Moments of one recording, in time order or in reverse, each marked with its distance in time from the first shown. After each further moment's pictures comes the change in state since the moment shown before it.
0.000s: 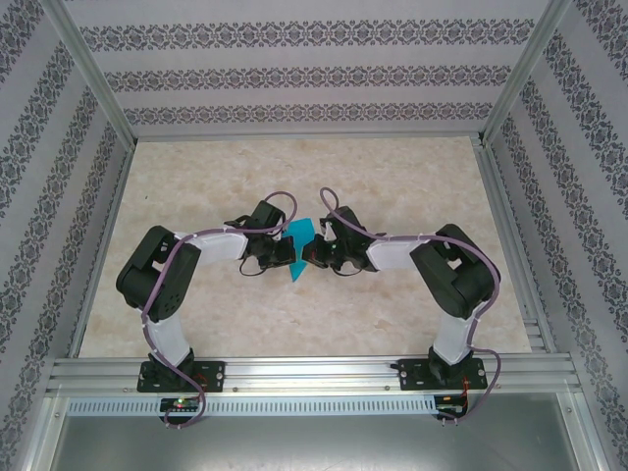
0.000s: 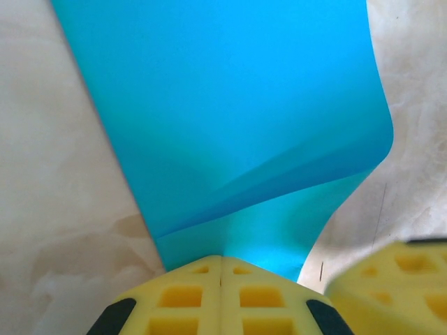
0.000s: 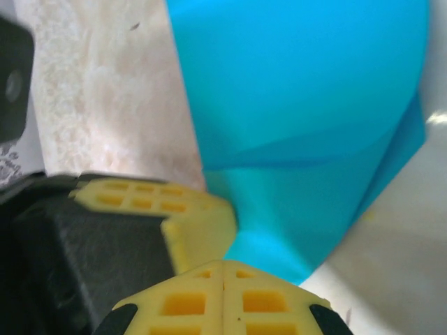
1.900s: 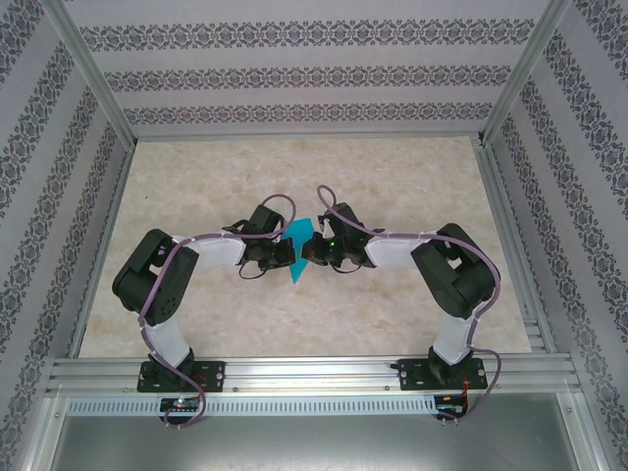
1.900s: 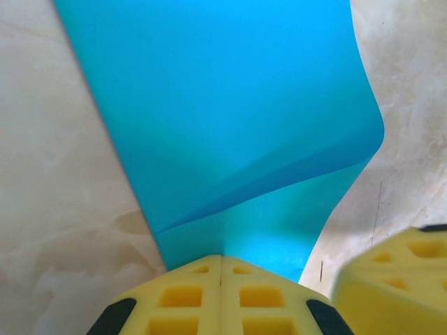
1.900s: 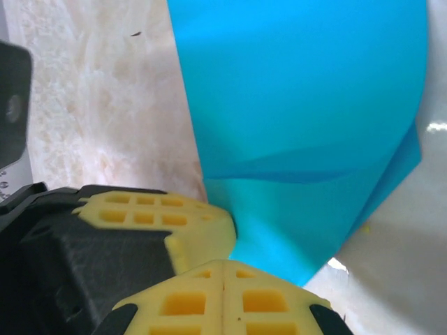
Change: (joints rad) left arm -0.007 -0.030 -0.053 0.074 -0.023 -0.005; right arm -0.013 0.021 0.069 -0.094 0.028 -0.056
